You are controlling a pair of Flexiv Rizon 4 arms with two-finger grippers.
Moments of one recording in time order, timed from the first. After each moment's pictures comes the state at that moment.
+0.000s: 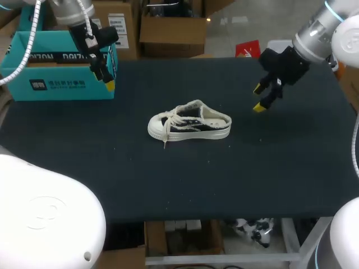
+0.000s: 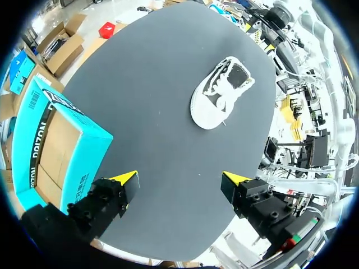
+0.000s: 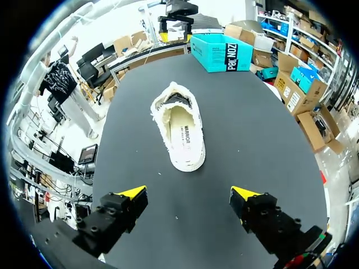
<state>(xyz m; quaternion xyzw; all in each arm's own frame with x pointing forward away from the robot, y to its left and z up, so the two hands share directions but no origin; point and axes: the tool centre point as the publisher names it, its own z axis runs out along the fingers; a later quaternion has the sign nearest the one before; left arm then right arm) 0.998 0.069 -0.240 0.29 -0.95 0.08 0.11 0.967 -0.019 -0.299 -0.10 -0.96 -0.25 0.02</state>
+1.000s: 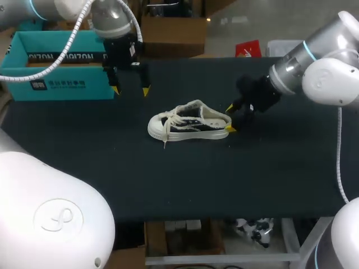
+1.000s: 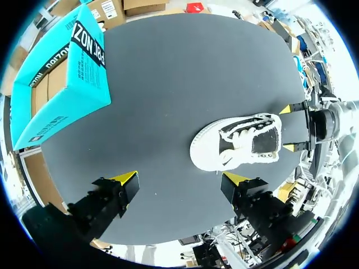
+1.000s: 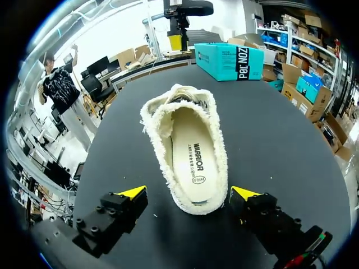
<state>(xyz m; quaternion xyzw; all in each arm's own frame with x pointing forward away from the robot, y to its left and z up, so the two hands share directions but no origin) 0.981 -0.013 -0.264 0.61 -0.79 0.02 0.07 0.957 0.063 -0.377 -0.10 -0.93 -0.34 0.03</state>
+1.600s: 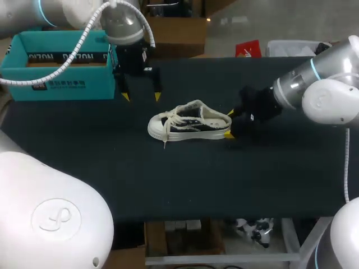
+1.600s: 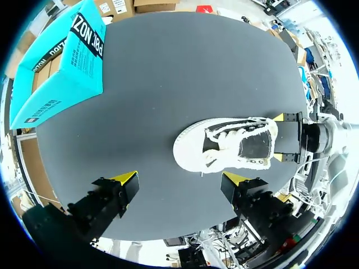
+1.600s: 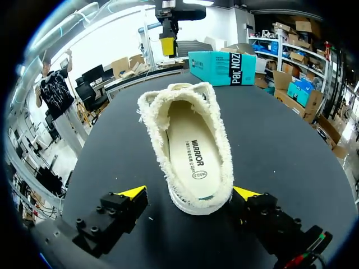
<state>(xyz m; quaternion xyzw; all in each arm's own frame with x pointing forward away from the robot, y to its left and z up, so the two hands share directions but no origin) 0.961 -0.050 -0.270 0.65 -0.76 0.03 0.07 0.955 0.064 -0.397 -0.12 -0.92 -0.38 -0.01</state>
